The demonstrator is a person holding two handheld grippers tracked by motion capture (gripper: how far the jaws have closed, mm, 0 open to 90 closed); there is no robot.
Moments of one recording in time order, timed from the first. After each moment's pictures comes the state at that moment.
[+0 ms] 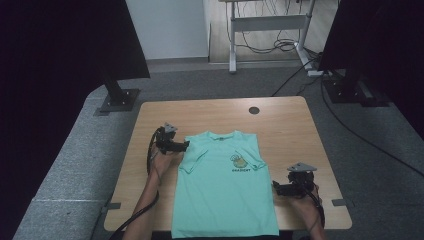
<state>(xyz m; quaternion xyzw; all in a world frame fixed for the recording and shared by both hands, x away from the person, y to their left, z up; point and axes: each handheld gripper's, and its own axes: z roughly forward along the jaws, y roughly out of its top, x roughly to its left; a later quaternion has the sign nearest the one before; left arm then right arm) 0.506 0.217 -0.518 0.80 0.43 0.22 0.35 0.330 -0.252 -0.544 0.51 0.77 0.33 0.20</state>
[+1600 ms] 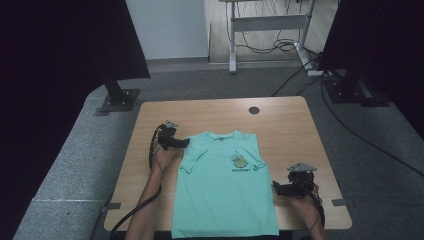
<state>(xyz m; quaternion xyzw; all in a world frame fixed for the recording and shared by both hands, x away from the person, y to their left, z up) 0.537 0.224 -0.539 0.80 0.46 0.18 0.34 0.330 -0.252 -0.544 0.51 0.77 0.33 0.20</state>
